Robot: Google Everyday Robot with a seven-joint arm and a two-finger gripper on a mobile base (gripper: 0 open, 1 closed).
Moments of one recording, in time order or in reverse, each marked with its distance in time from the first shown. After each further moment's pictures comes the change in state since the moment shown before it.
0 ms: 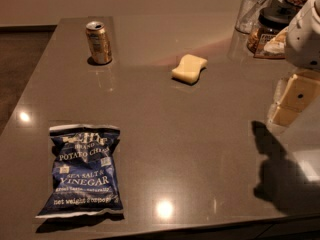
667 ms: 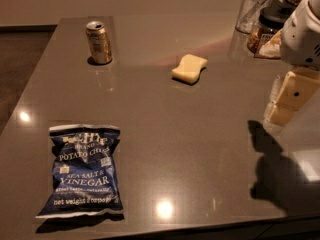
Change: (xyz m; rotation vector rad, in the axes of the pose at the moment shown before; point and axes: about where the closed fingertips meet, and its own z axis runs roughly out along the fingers) arm -0.005 0.003 0.004 -0.064 -0.013 0.016
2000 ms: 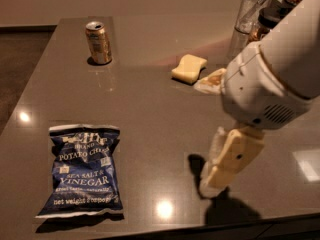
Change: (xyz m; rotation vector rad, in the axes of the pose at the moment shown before) arm -0.103 0.122 0.015 -0.118 -0.279 -0.148
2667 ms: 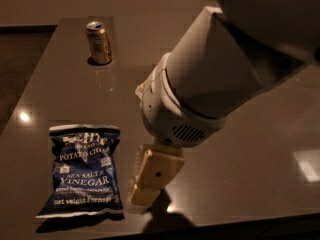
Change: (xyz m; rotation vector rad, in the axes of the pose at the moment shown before) arm -0.089 0.026 0.041 0.020 -0.039 -0.068
